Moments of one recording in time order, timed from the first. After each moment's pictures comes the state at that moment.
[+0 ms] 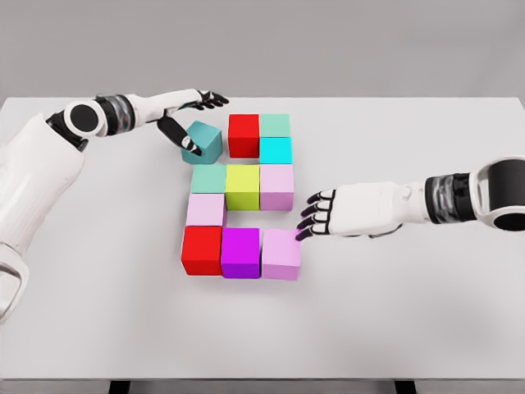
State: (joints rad) left arm -0.99 0.30 -0.71 -0.68 -0.10 -0.25 -0.61; right arm -0.79 -0.87 0.93 -1.75 0.45 -0.61 0.61
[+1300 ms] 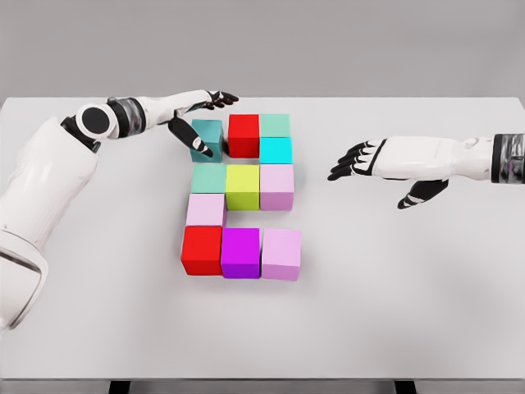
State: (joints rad) left arm -1.00 0.24 -0.67 -0.58 -0.11 -0.30 -0.61; right arm -0.80 -0.95 0.83 -1.57 0.09 -0.61 0.61
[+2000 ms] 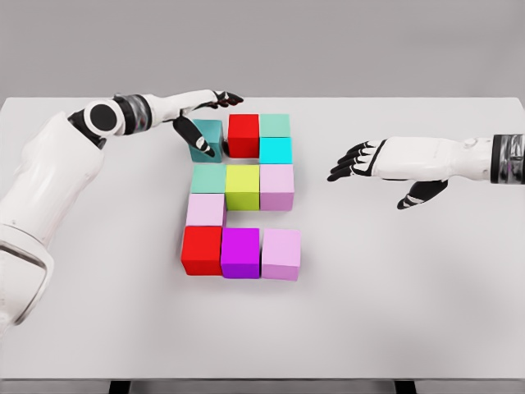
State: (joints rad) left arm -1.02 0.21 -0.67 -0.56 -0.18 -0.31 -0.60; right arm -0.80 -0.95 0.83 -1.57 0.10 -0.61 0.61
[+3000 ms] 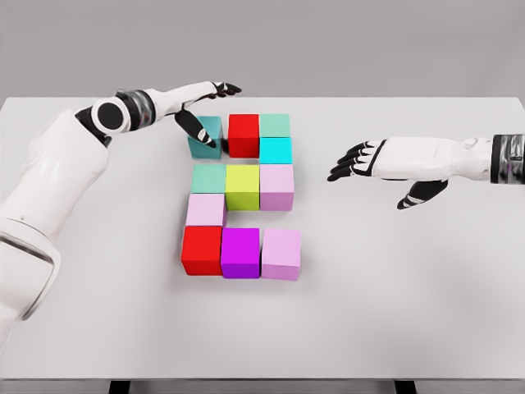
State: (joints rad) left arm -1.04 0.19 -0.67 -0.52 -0.22 -0.30 -0.52; right arm -0.80 -0.95 0.83 -1.57 0.10 -0.61 0.61
